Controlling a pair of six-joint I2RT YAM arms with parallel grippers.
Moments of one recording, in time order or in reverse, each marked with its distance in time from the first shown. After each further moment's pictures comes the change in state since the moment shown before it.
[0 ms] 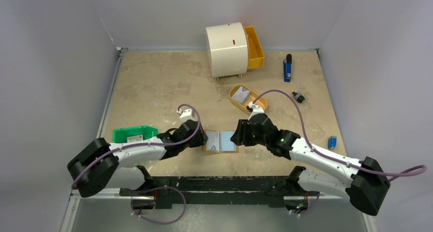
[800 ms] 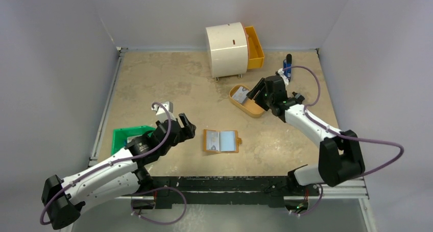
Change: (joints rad) left arm 0.000 -0.491 0.092 -0.438 -0.217 0.017; right arm -0.486 0.344 0.311 0.063 0.051 0.127
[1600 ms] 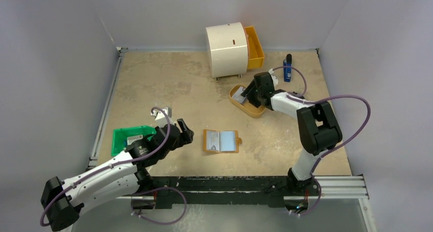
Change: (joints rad) left arm 0.000 -0.048 -0.080 -0.036 0.023 -0.053; right arm -0.010 0.378 0.145 0.112 -0.012 0.084
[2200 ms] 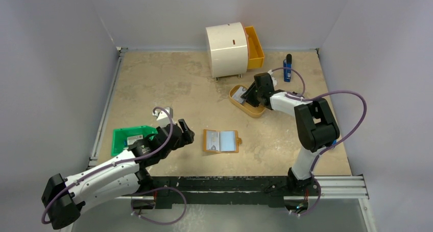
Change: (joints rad) left arm 0.000 0.039 -0.010 0.022 0.003 -0.015; right arm -0.015 0.050 0.003 0.035 -0.055 0.014
